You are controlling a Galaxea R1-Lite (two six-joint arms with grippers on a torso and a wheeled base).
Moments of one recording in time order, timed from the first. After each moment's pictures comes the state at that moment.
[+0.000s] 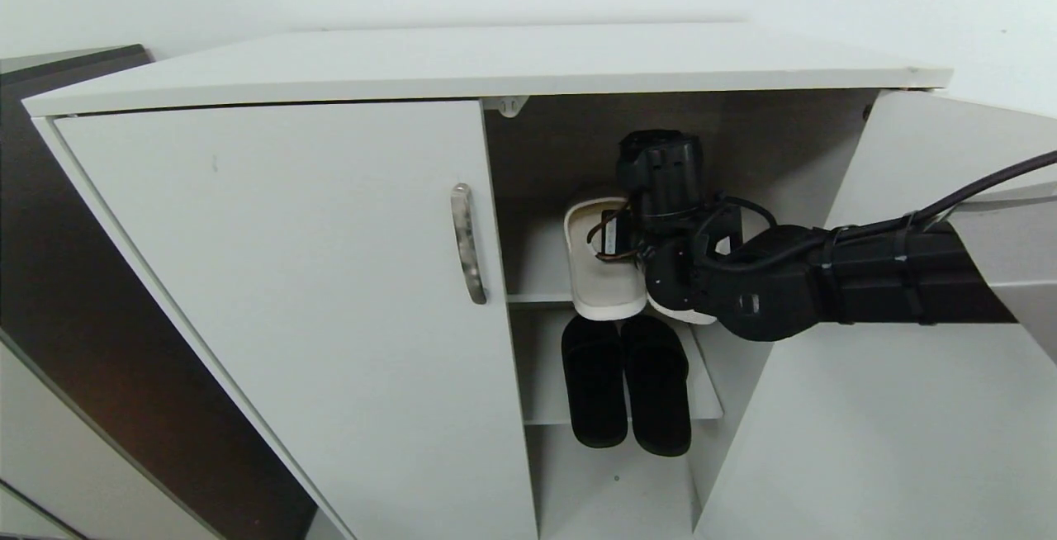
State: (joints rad) left arm 0.00 0.00 0.00 0.00 -0.01 -0.01; right arm 0.74 2.10 -1.62 -0.27 -0.74 0.18
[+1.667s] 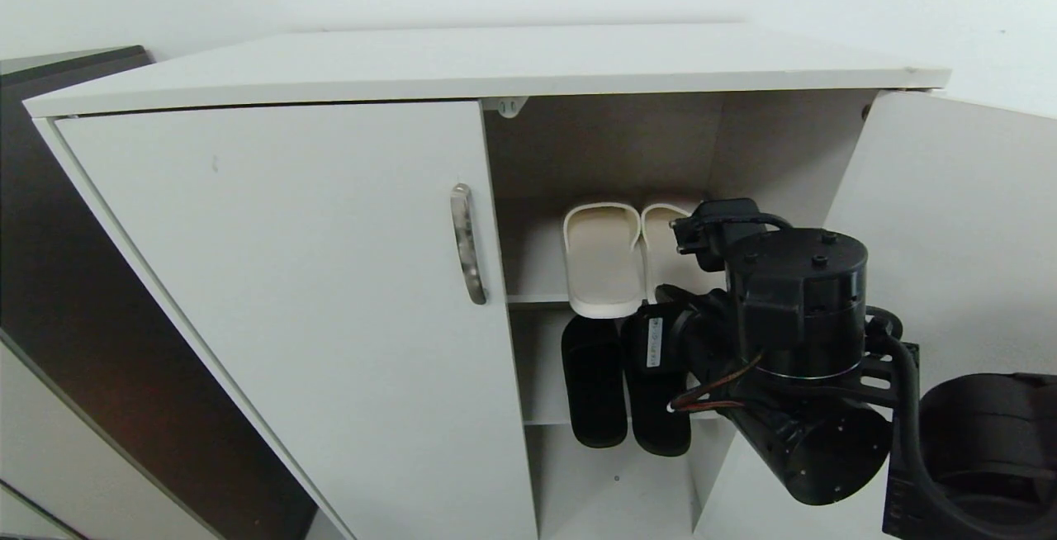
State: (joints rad) left arm 0.00 0.00 0.00 0.00 -0.01 -0.01; right arm 0.94 1.74 -0.93 -0.60 -0.74 0.19
